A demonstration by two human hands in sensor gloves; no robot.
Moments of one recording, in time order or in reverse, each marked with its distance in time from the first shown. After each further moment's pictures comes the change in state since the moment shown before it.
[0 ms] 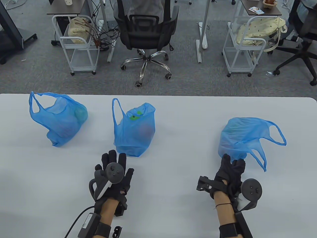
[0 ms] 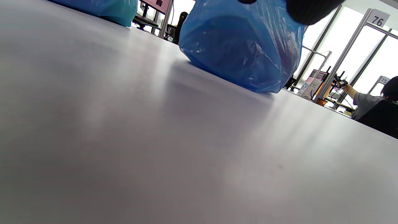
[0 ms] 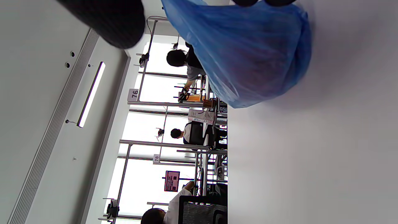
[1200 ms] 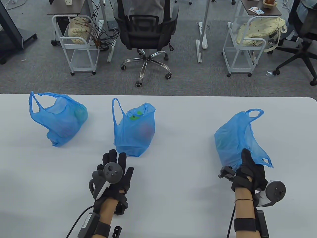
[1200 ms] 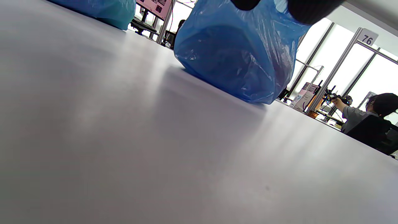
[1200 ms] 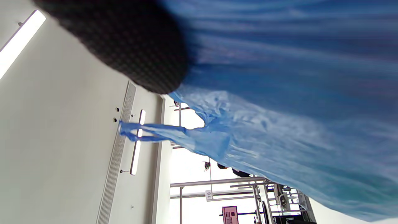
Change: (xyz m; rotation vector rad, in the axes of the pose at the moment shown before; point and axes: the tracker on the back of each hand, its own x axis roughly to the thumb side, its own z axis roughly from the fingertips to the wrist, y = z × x) left_hand -0.002 0.002 -0.001 0.041 -0.023 0.053; right_hand 0.013 -0.042 -0.043 -0.129 -0.156 -0.301
